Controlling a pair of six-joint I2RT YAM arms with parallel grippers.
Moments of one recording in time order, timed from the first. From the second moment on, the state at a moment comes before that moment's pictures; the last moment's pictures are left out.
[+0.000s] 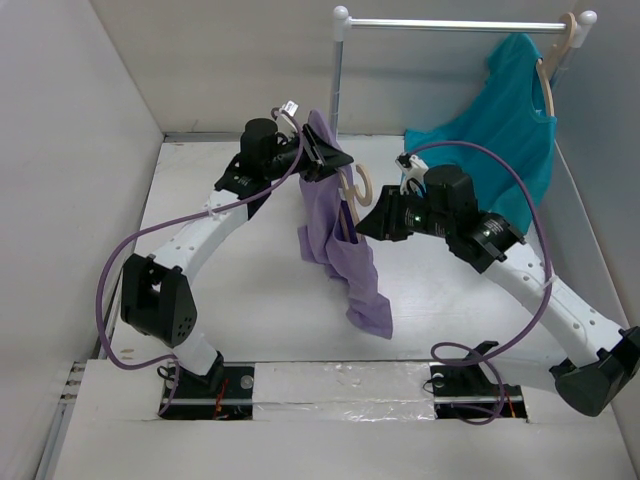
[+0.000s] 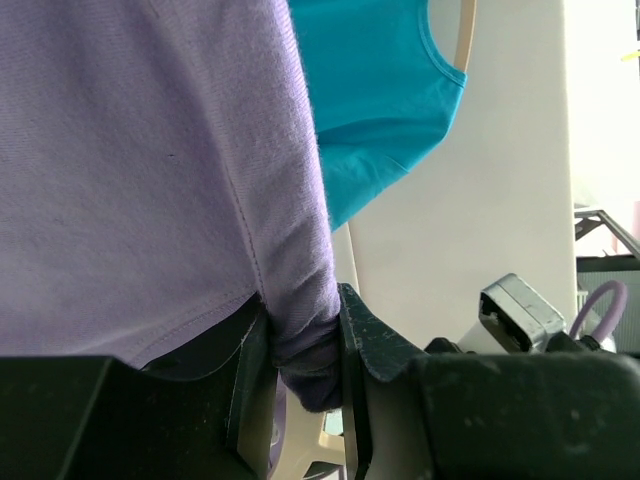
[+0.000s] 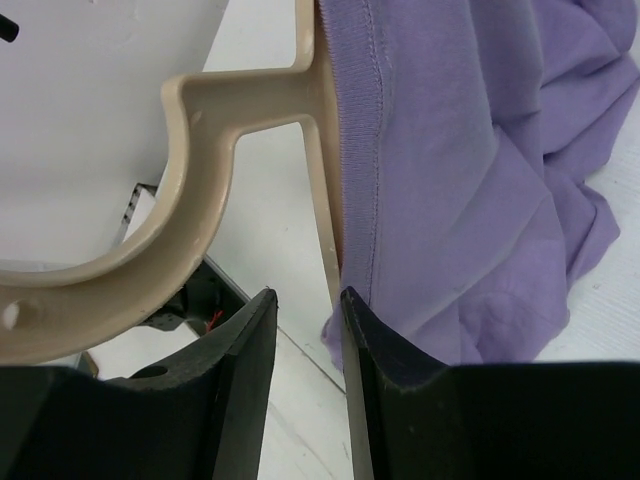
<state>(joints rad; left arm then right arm) -0.45 1.59 1.40 0.01 0.58 -1.14 0.62 1.17 1.23 -0.50 -0.32 0.57</state>
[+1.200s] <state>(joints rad) -0.44 1.55 1.24 0.23 0.64 -1.44 0.96 1.15 1.18 -0.51 0.35 0.44</state>
